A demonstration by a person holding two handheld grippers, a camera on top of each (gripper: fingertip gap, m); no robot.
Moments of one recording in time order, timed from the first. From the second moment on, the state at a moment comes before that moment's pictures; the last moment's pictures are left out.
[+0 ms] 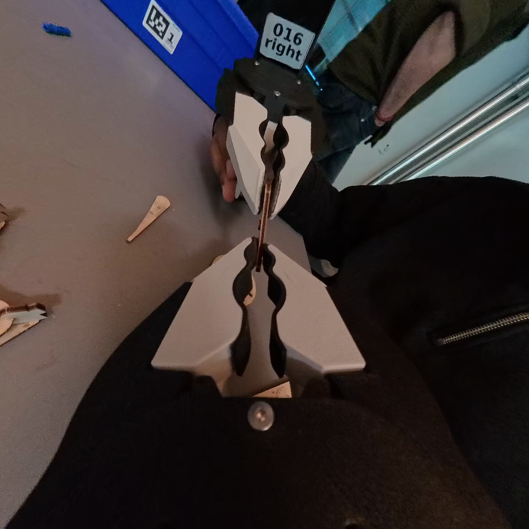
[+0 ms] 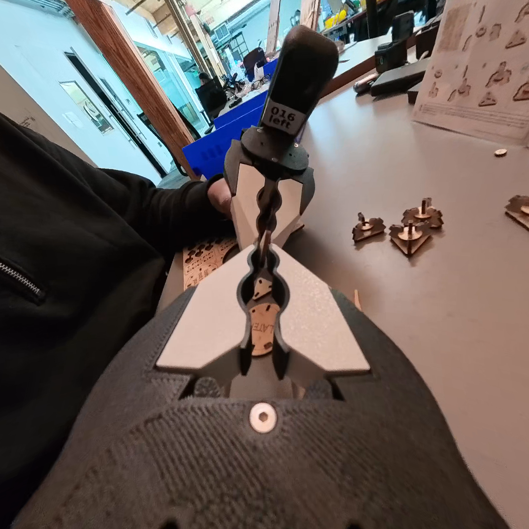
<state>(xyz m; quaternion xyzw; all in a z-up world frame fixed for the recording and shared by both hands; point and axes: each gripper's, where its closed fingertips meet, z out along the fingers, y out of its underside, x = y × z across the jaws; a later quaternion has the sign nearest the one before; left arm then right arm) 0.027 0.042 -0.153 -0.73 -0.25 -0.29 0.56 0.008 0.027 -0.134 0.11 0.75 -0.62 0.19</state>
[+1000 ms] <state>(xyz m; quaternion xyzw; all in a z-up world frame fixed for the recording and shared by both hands) -0.034 0.001 -0.143 -0.67 -0.35 -0.19 0.63 -0.035 0.057 -0.214 0.09 0.91 -0.40 -0.10</state>
